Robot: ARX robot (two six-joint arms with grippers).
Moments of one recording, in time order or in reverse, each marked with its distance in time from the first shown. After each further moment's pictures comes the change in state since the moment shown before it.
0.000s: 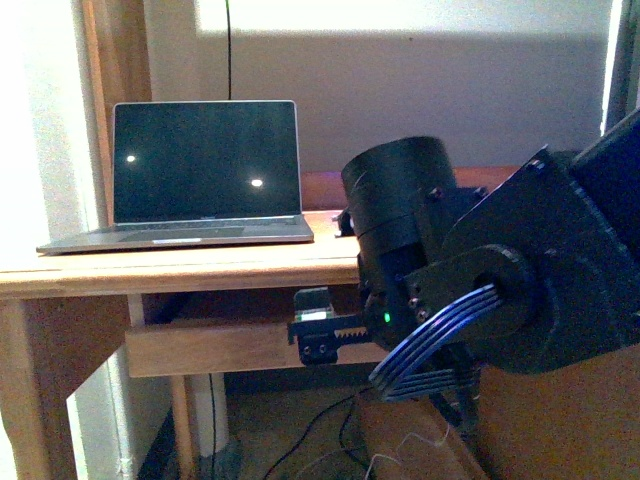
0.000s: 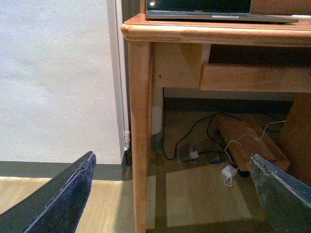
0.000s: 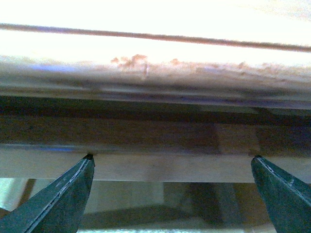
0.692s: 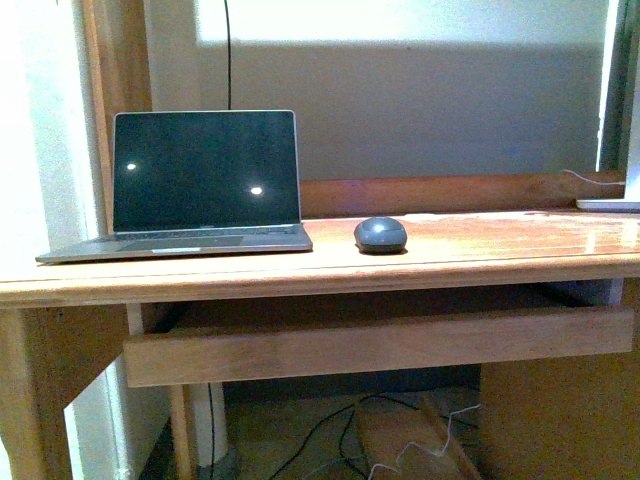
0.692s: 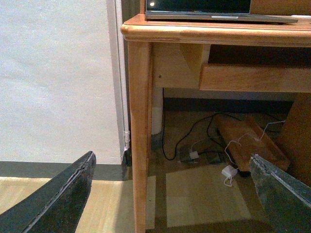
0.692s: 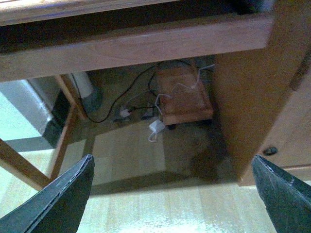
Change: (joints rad) left arm 0.000 0.000 0.000 0.000 0.000 0.000; right arm -0.049 -1.150 -0.935 -0.126 -0.051 0.126
